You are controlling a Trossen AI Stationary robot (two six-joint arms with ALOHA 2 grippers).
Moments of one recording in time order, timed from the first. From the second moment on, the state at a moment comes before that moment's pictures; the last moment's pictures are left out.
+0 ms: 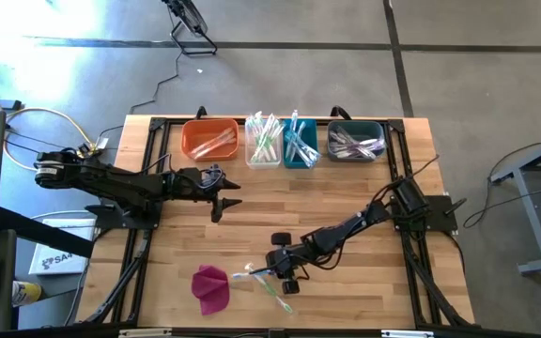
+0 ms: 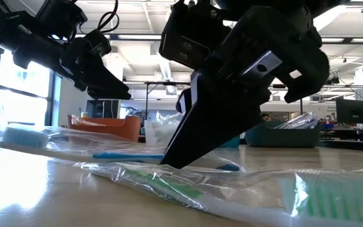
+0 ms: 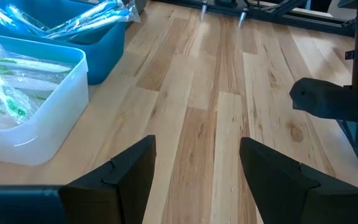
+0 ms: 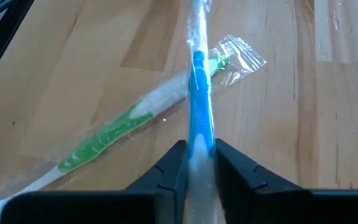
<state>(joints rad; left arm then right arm) 0.08 1.13 0.30 0.50 -0.03 -0.14 0.40 2.11 1.21 0.09 0.00 0.26</state>
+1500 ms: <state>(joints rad) 0.08 1.13 0.30 0.47 -0.03 -0.14 0.25 1.36 1.21 -0.38 0.77 0.37</state>
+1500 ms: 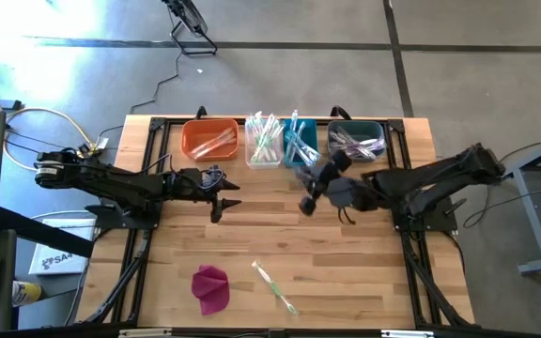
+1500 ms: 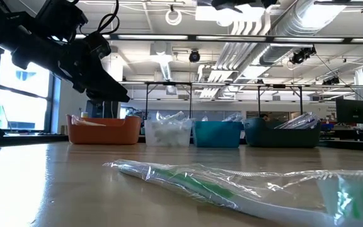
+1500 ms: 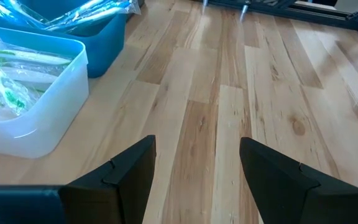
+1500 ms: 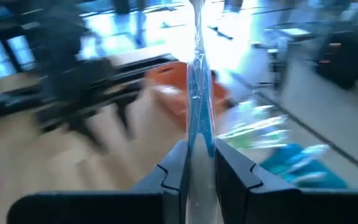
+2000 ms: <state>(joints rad) 0.08 1.13 0.30 0.47 -0.03 -0.14 -0.21 1.41 1.21 -0.55 0.49 0.55</state>
